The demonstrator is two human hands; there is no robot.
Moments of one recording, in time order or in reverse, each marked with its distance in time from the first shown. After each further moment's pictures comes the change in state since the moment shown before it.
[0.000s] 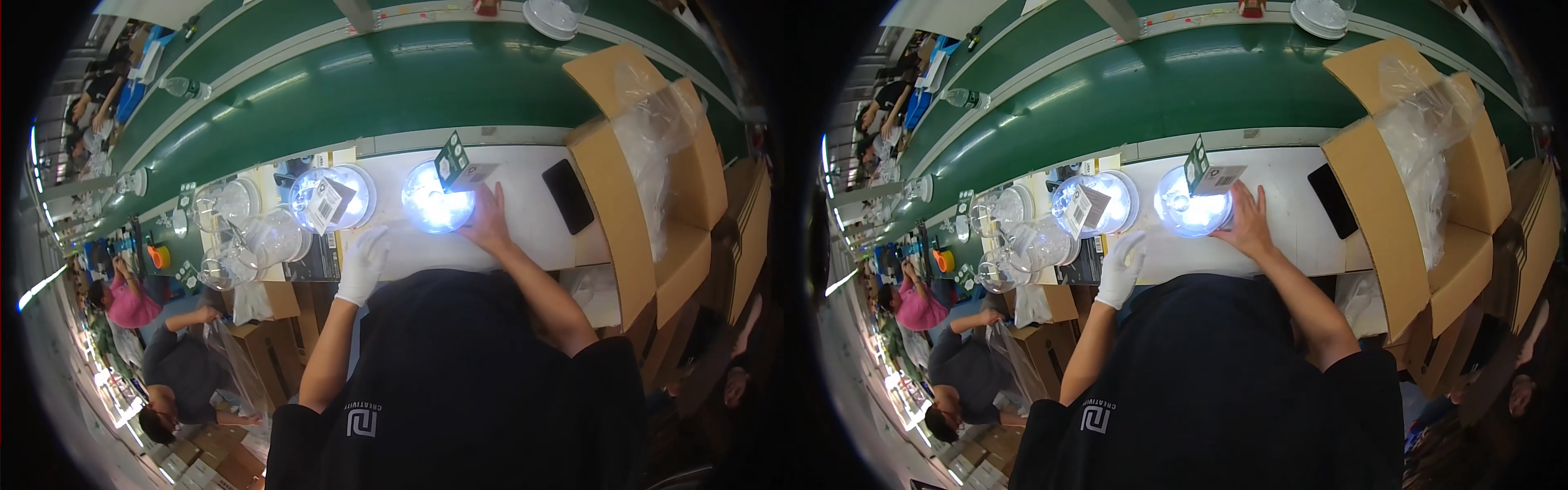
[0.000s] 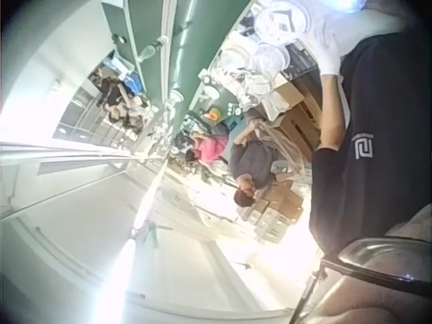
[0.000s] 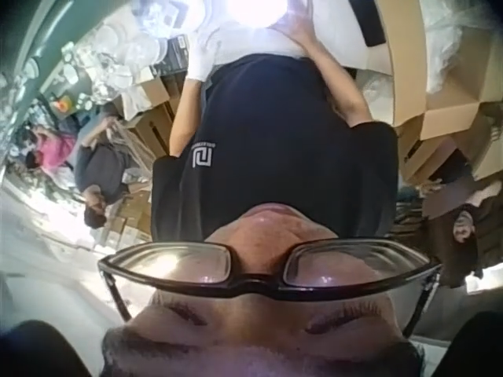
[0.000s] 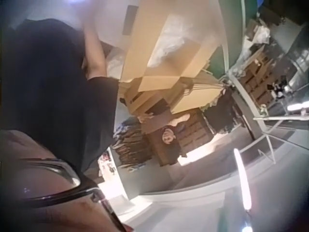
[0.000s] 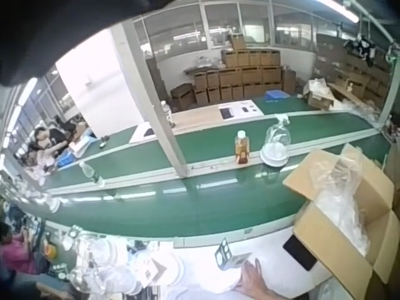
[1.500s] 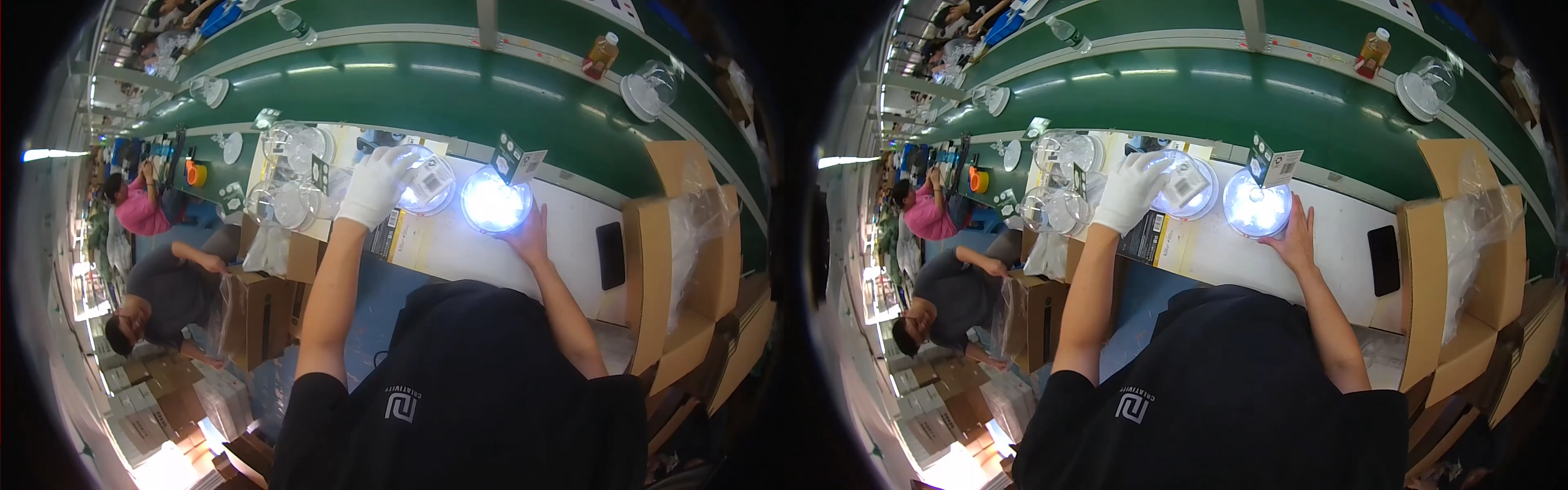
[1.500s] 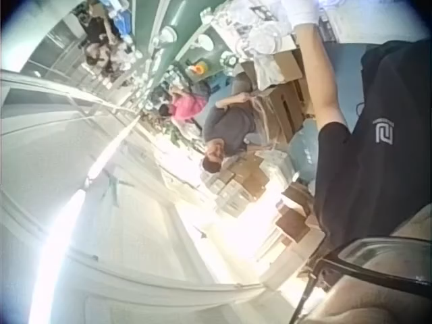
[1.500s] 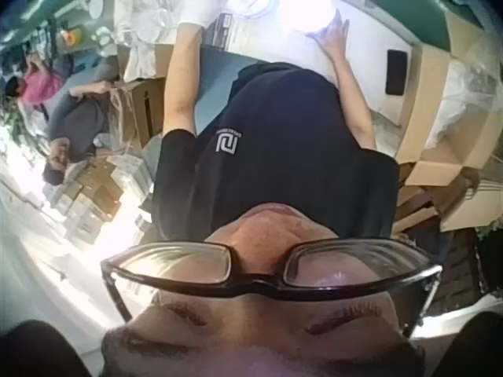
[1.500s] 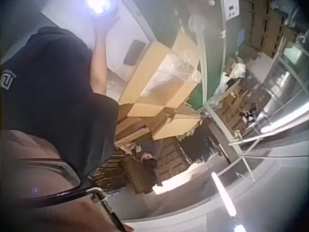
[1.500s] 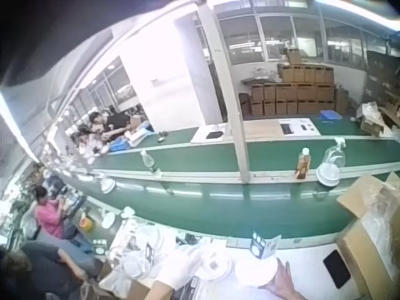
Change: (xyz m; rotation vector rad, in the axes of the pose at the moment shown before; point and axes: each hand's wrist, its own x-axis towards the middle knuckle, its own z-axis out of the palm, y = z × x) left_hand 0.063 0.010 -0.139 0.491 0.269 0.329; right_hand 0.044 -0.032 0.009 0.041 -0.124 0.028
